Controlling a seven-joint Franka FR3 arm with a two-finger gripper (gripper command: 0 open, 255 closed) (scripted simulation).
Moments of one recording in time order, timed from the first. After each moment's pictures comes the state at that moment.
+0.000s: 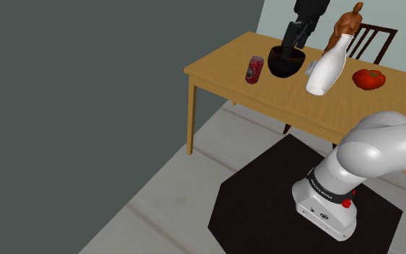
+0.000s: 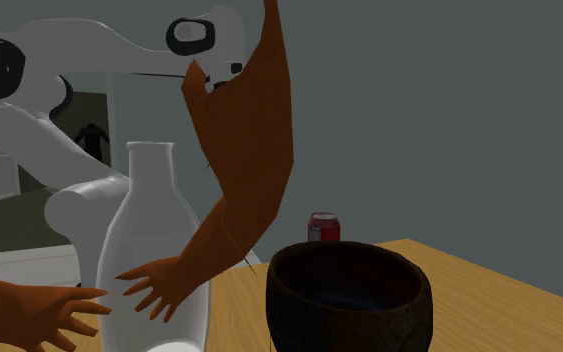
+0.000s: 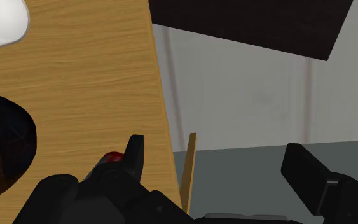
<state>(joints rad) -0.02 -0.80 0.07 -2.33 -0.10 1.55 -0.10</state>
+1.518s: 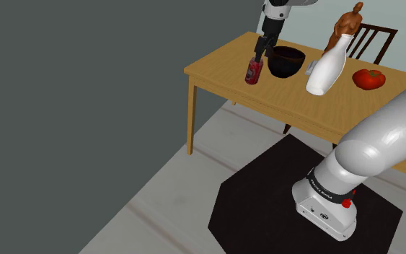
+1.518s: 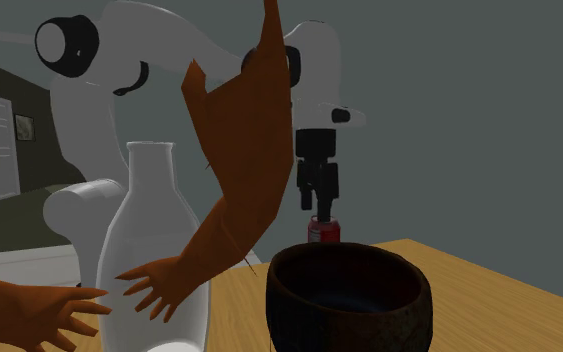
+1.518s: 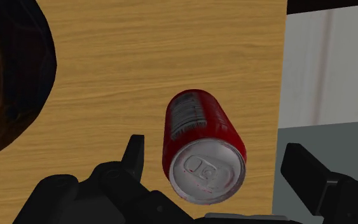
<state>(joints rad) -0.06 -0.17 -0.22 -2.09 -0.04 1.93 -0.44</state>
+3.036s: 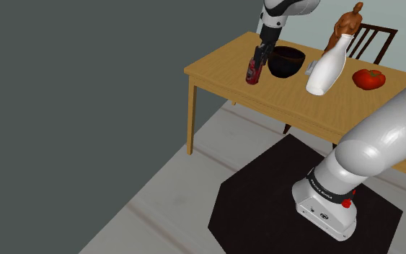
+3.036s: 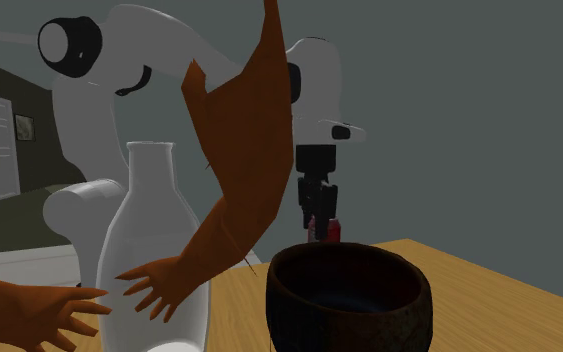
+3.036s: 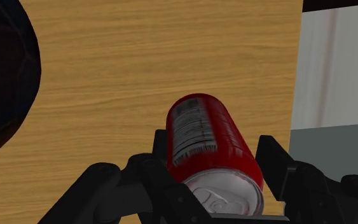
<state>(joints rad) -0.06 -0.15 -0.22 -2.14 -0.03 2.00 -0.45</state>
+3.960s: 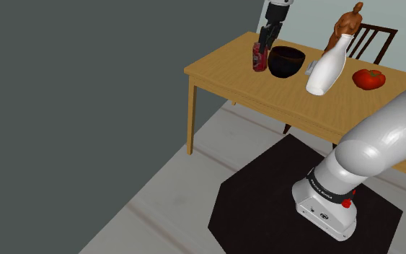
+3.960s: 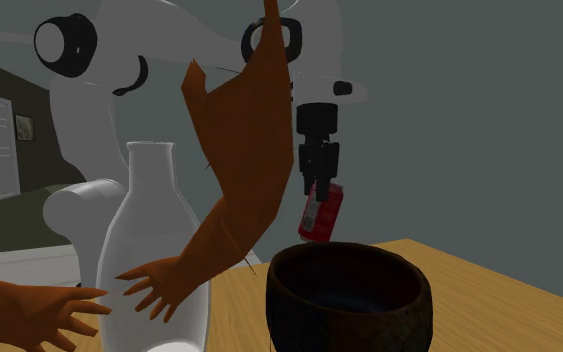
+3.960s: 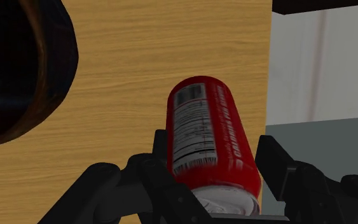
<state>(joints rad) -0.06 -0.17 -0.22 -1.99 -0.04 1.82 -0.45</state>
